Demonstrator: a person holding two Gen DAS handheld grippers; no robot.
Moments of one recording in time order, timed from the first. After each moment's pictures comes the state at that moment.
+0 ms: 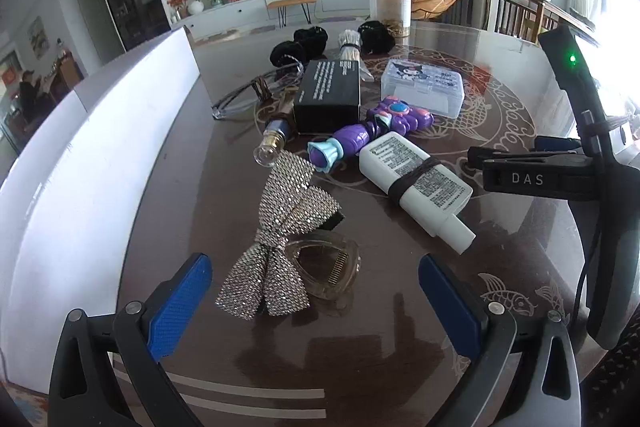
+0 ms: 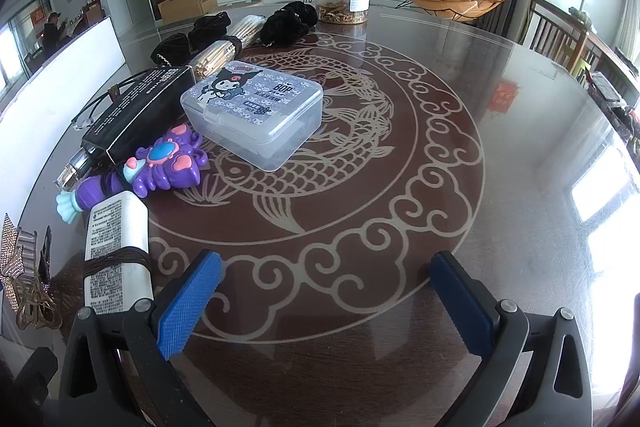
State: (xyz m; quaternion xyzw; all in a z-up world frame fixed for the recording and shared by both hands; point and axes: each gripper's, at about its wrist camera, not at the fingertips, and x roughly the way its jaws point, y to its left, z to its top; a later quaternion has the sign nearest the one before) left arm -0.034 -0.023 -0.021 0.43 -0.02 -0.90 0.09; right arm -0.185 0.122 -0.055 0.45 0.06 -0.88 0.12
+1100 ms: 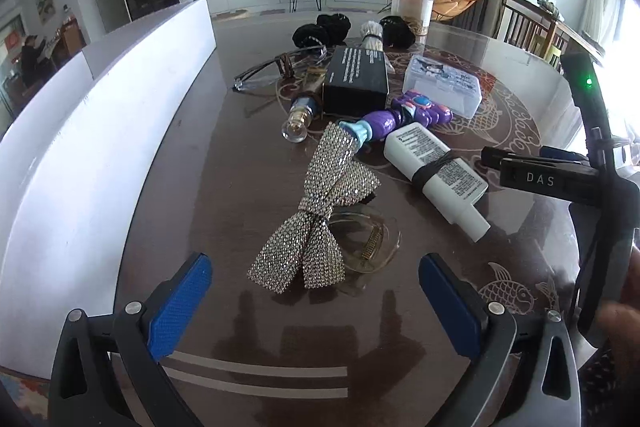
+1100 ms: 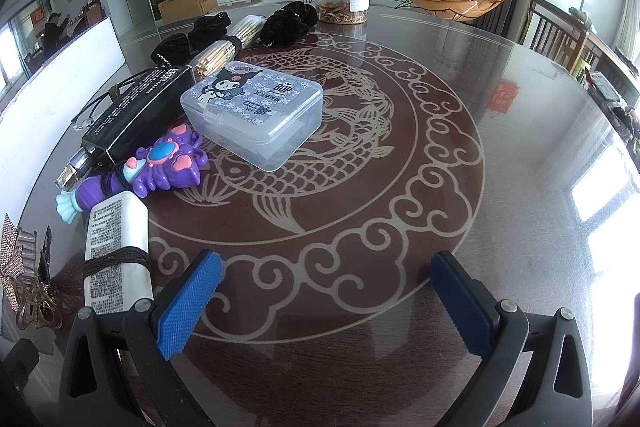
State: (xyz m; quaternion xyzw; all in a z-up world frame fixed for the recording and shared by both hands) left arm -0.025 -0.049 -0.027 0.45 0.04 -0.89 0.09; right arm -0.186 0.121 -0.055 0.45 0.07 -0.88 0.12
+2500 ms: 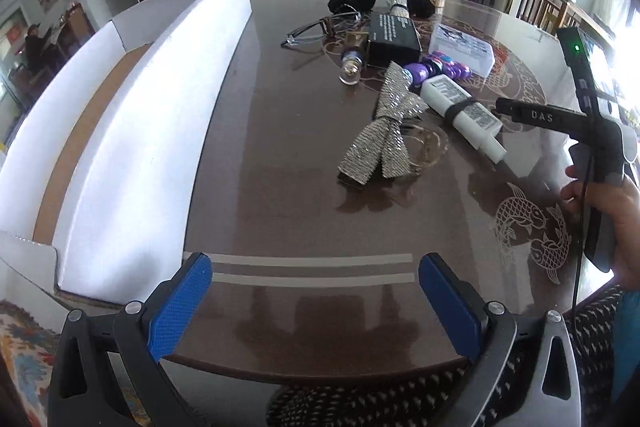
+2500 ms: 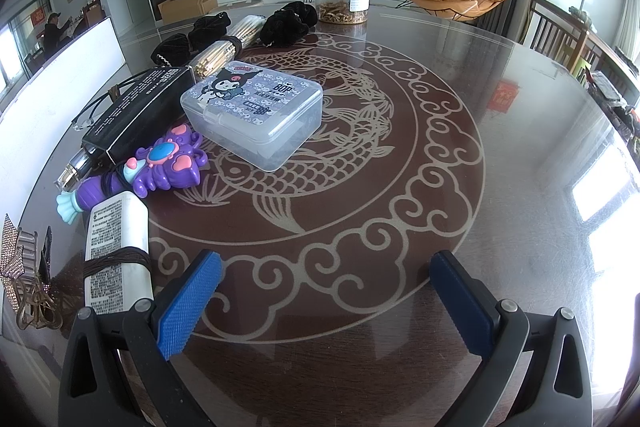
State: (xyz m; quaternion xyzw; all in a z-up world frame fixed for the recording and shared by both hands) left arm 0.038 -0.081 -0.014 0.50 0.03 -0.86 0.11; right arm -0.187 0.120 -0.055 0.45 0.06 -0.88 0.12
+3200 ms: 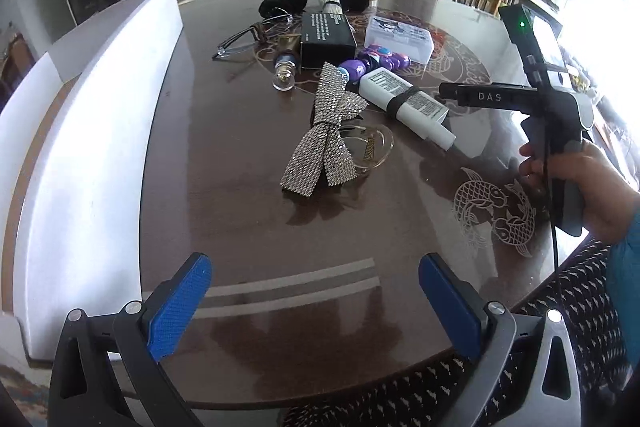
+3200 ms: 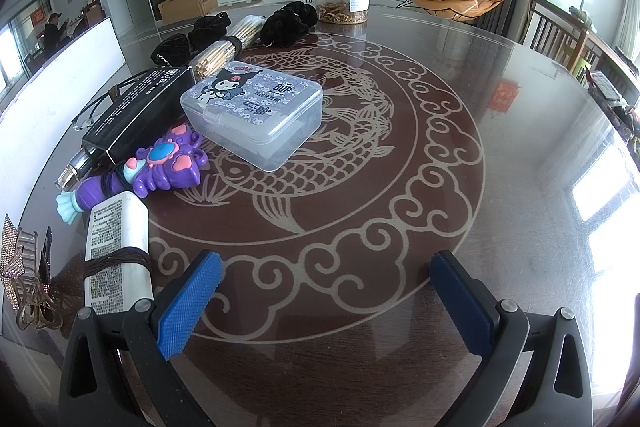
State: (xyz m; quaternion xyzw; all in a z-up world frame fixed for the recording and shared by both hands) left arm 0.023 -0.076 -0.019 0.50 0.01 -0.87 -0.01; right arm -0.187 0.121 -0.055 0.45 0.07 -0.88 0.12
